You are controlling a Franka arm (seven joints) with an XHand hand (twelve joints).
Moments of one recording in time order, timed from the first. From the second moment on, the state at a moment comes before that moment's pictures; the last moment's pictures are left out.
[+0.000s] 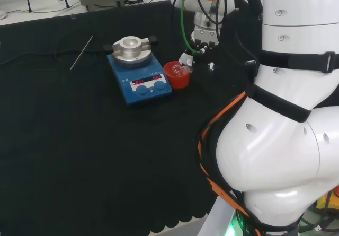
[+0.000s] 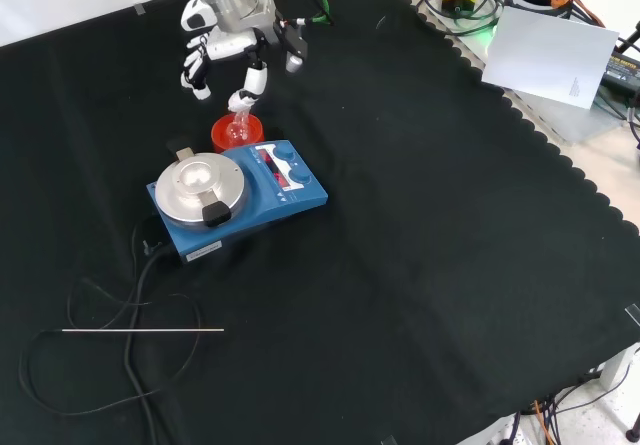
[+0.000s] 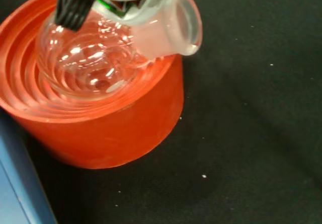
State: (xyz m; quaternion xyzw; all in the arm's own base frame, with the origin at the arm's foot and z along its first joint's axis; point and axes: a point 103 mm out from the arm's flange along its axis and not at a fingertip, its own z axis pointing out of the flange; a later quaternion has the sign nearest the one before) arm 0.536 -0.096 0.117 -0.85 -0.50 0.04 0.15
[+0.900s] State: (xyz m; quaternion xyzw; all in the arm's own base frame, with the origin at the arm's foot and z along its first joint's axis) arm 0.510 -0.096 0.119 -0.85 -0.50 0.04 0.16
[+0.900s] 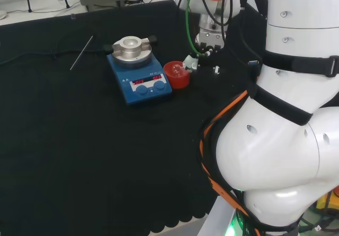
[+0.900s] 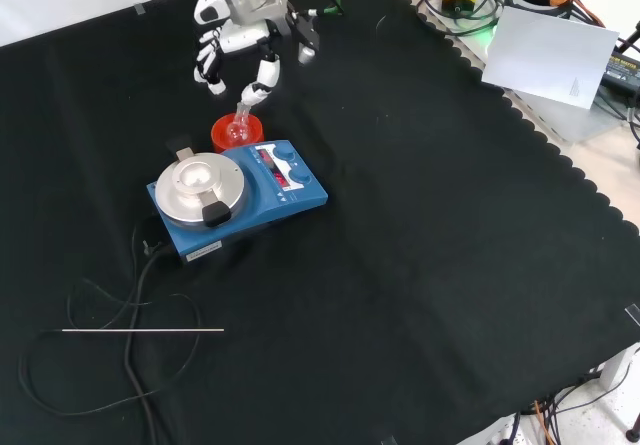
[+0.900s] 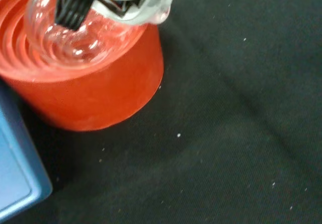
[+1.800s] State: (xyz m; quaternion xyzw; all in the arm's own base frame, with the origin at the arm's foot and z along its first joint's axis) arm 0.508 -0.080 0.104 -0.84 -0.52 0.06 0.16
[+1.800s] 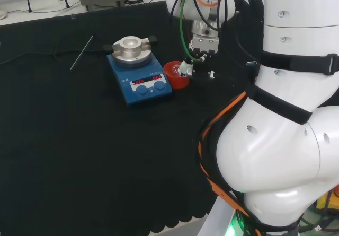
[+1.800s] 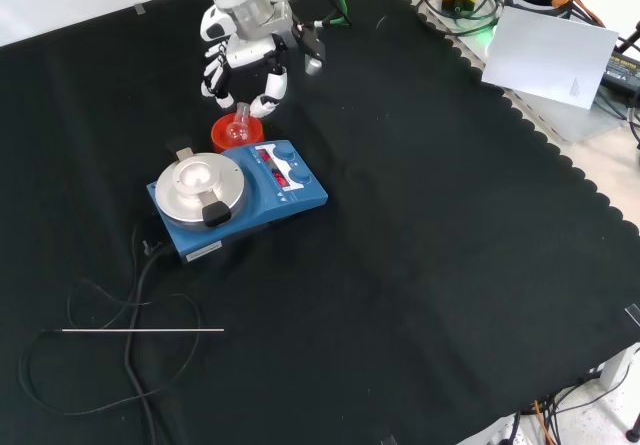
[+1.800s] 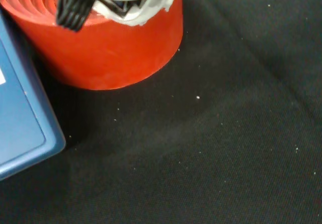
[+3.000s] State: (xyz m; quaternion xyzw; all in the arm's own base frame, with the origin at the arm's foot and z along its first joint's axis) arm 0.509 -0.076 0.098 -0.84 -0.51 0.07 0.15
